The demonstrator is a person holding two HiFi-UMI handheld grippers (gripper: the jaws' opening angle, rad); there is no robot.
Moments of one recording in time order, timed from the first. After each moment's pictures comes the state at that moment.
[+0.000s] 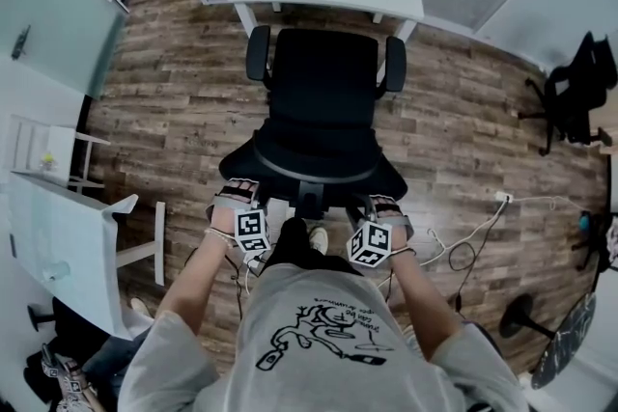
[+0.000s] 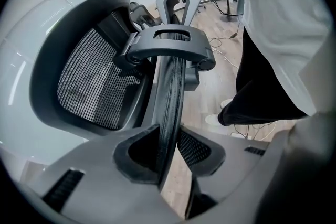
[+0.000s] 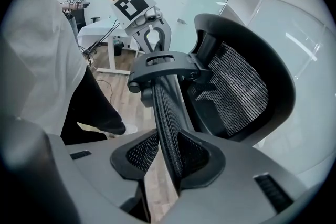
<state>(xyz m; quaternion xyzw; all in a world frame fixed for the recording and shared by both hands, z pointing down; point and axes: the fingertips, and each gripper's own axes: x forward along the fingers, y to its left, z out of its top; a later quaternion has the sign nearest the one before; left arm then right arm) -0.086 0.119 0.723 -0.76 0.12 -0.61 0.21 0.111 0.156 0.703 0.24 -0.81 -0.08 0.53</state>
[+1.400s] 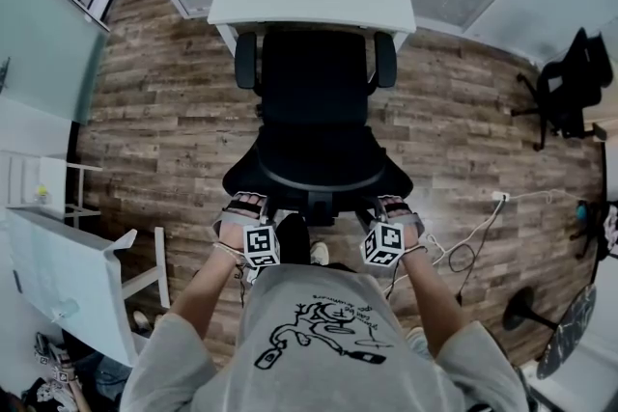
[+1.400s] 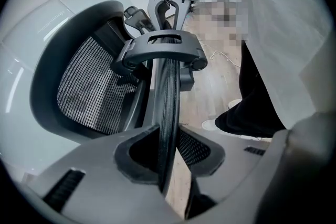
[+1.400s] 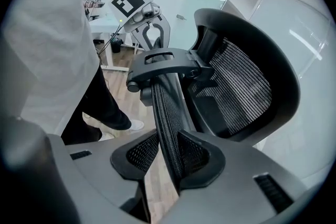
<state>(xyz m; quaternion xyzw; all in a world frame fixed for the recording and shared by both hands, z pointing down) -0.054 0.050 0.722 -0.77 0.10 -0.59 0.23 0.143 0.078 0.706 0.23 -0.81 -0.07 0.54</state>
